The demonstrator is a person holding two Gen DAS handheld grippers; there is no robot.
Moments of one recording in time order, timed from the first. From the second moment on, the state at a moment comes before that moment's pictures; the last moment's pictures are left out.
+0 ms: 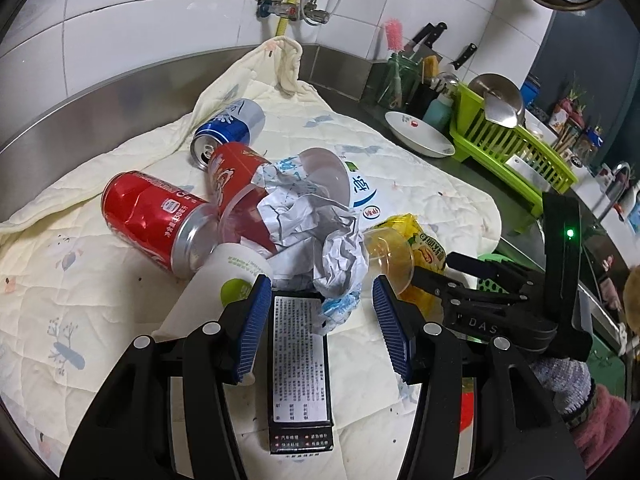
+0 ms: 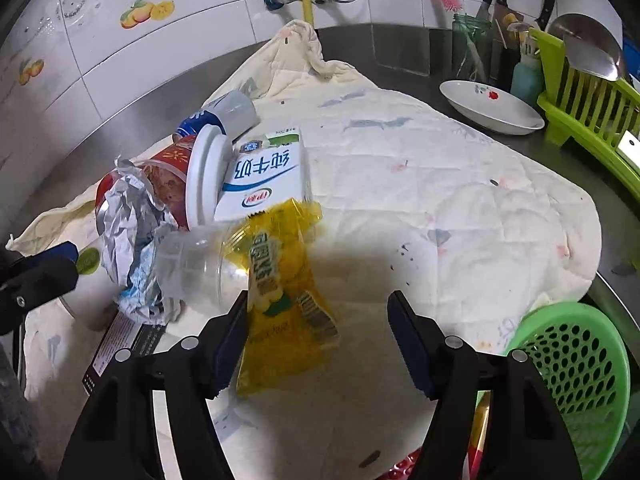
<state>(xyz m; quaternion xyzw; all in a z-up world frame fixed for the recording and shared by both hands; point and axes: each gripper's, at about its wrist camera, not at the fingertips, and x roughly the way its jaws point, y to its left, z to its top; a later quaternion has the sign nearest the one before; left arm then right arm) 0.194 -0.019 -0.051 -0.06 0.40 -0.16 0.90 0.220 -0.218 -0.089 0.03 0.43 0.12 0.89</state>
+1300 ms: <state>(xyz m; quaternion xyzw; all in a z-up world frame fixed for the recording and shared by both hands) 0.216 -0.053 -0.049 -0.03 0.39 -0.17 0.90 0.153 -0.282 -0.059 0.07 0.39 0.09 0.91</state>
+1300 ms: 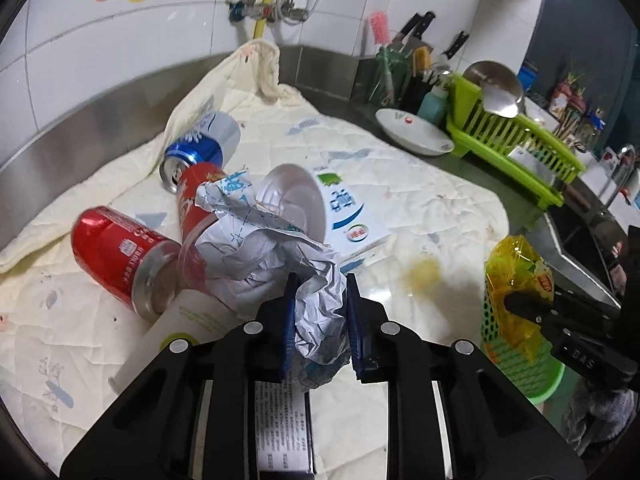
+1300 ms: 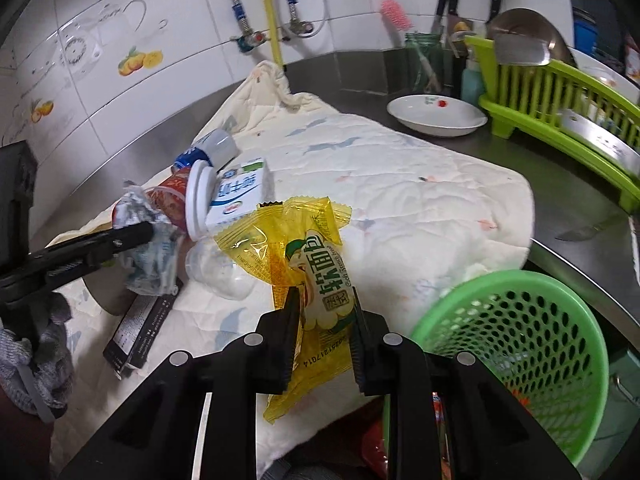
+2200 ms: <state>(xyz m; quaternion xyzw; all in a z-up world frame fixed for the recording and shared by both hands) 0.145 -0.157 -0.004 0.01 0.34 -0.31 0.89 0.071 -0.406 -0.077 0.10 0.41 -0.09 0.90</state>
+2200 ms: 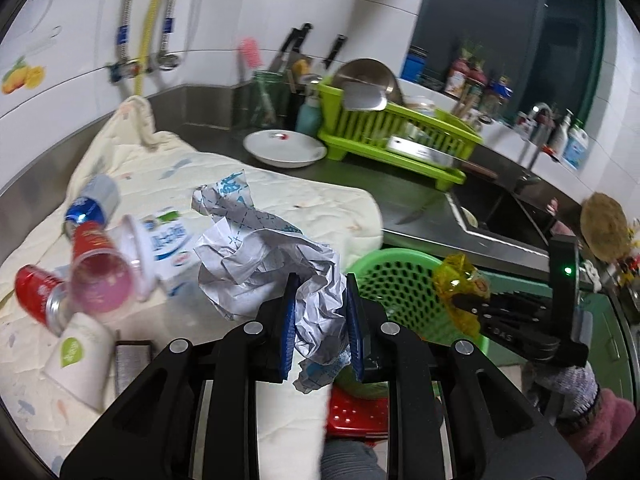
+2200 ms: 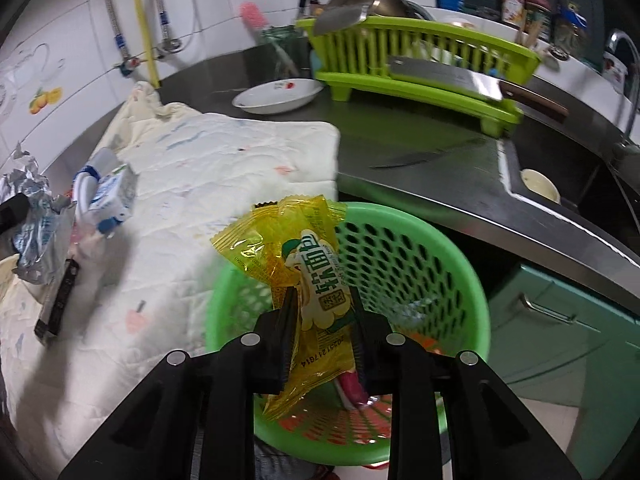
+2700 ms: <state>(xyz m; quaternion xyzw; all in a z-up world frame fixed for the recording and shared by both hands) 0.135 -0.236 -0.020 0.03 0.36 -0.37 0.85 0.051 -0.447 -0.080 0.11 0.40 -0.12 0.90</state>
